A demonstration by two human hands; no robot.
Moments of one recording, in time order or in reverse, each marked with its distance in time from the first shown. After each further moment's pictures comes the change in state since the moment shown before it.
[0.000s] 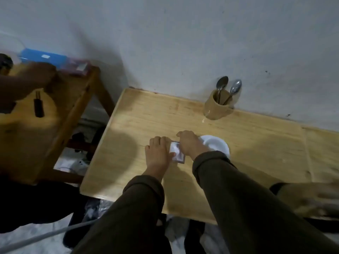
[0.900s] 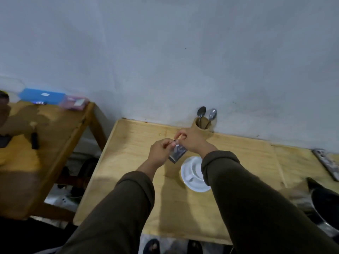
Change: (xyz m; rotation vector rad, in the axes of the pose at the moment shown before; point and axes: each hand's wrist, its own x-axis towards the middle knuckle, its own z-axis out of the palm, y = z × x) left_hand 0.024 0.034 -0.081 -0.879 -0.062 0.206; right_hand -0.051 0.005 -0.098 0.344 0.290 -0.077
